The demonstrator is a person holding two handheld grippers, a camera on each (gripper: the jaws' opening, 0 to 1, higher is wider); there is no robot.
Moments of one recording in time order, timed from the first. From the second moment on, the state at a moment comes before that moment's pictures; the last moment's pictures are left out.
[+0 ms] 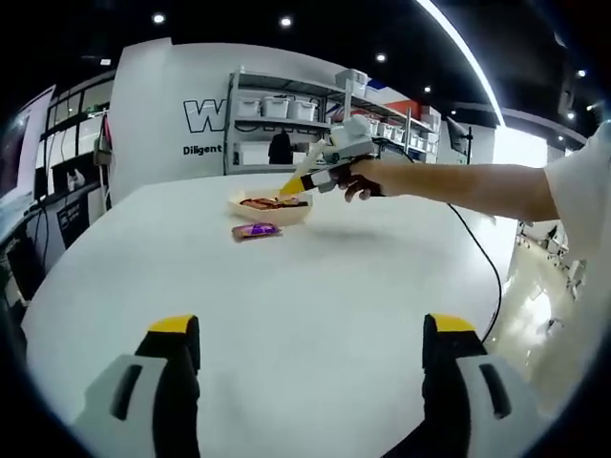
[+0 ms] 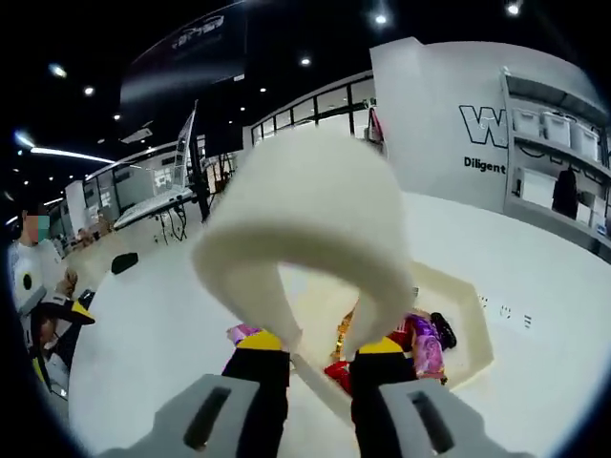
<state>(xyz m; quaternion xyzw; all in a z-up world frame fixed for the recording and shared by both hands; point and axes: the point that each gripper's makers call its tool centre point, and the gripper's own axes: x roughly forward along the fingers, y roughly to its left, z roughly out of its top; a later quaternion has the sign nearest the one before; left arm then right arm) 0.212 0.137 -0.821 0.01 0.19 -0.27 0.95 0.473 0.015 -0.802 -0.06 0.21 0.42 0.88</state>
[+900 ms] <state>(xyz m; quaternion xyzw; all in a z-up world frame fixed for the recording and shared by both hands) 0.199 0.128 -0.798 0.04 0.16 -0.27 0.95 0.425 0.024 -0.796 -0.09 0.20 0.46 0.86</state>
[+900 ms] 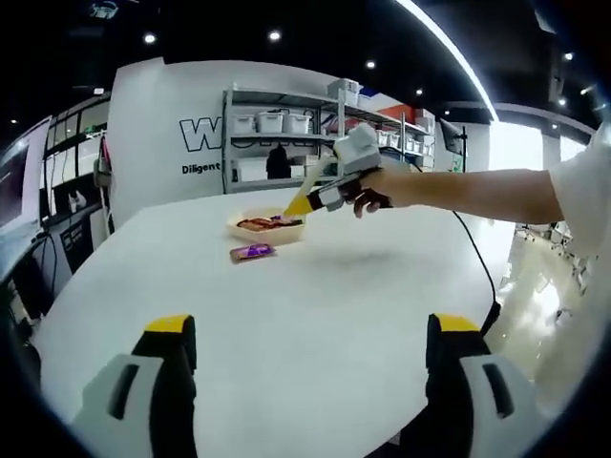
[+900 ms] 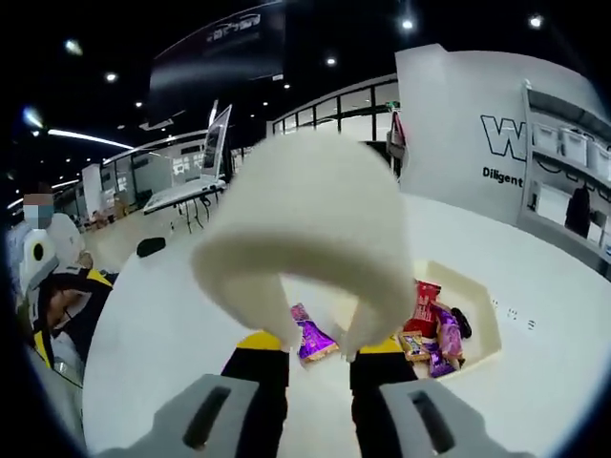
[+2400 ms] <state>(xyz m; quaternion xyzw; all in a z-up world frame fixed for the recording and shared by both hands) 0.196 0.147 -0.799 0.03 0.16 -0.25 0.95 0.439 0.046 -0.851 -0.09 0.24 0.48 0.84</state>
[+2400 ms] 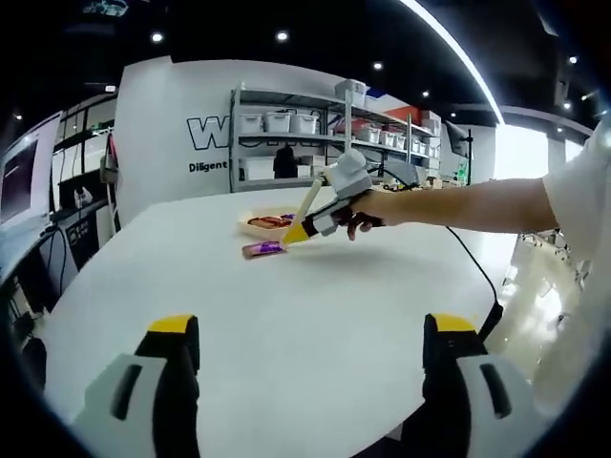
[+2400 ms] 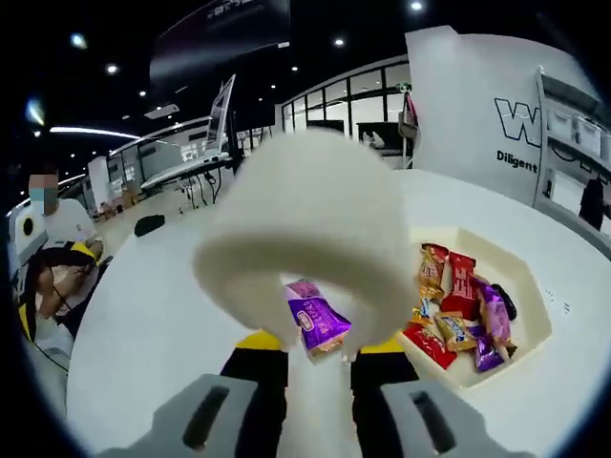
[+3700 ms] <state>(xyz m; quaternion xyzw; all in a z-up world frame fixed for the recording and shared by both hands) 0.192 0.160 -0.797 0.03 0.16 -0.24 0.96 0.448 0.087 -0.832 -0.08 0.20 0.47 0.86</state>
